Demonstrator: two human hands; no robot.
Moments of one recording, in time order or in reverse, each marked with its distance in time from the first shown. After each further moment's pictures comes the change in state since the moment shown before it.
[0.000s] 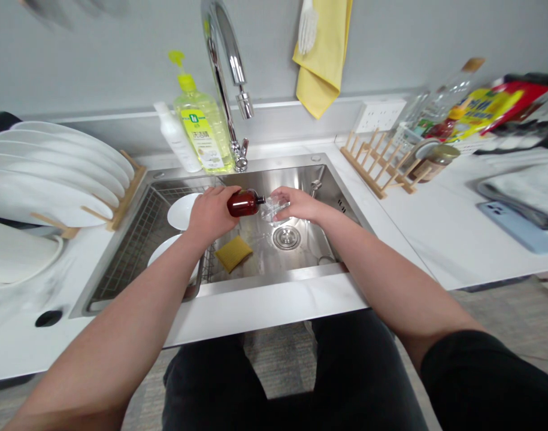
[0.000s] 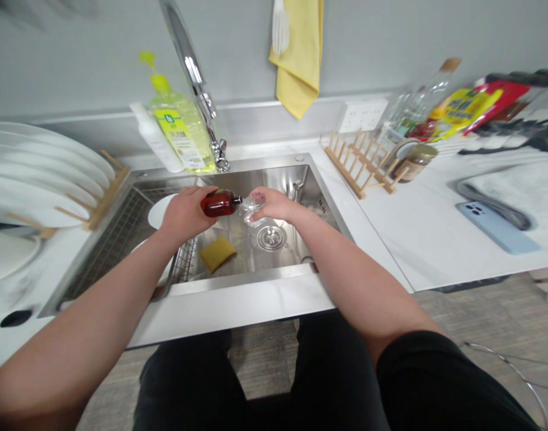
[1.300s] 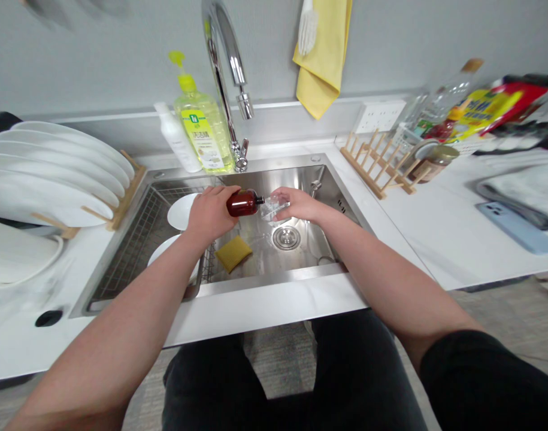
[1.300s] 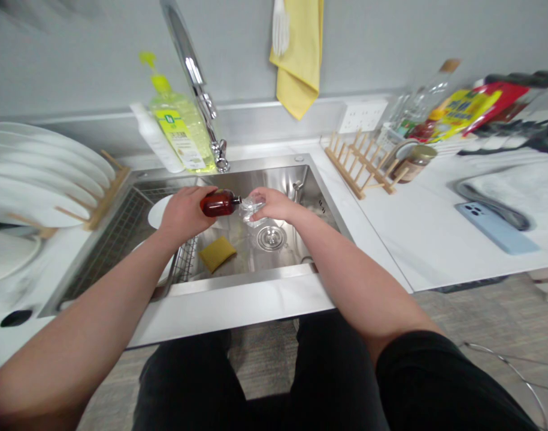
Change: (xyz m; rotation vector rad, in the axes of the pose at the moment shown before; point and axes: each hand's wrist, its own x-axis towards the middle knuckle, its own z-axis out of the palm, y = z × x) left_hand 0.000 -0.003 0.000 0.017 0.006 0.013; right_hand -0.001 -0.004 0.001 0.047 -0.012 -0.007
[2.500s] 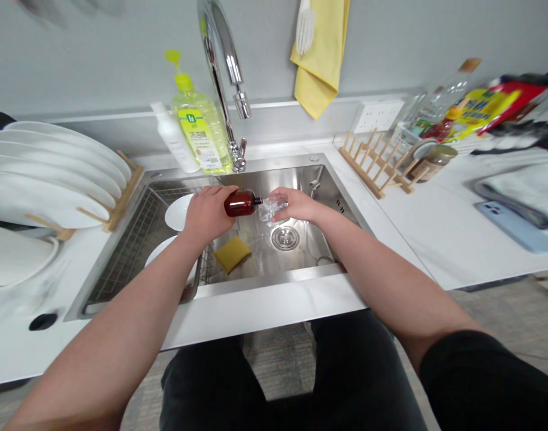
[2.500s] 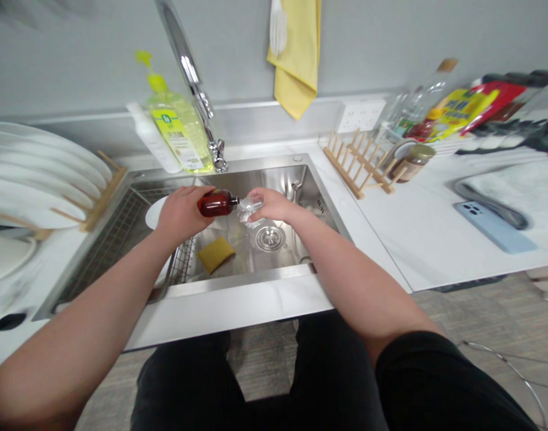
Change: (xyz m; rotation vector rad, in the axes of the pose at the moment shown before) left_hand 0.000 0.001 -0.001 0.025 0.012 0.010; right_hand 0.000 0.001 0.000 -0.080 0.013 -0.018
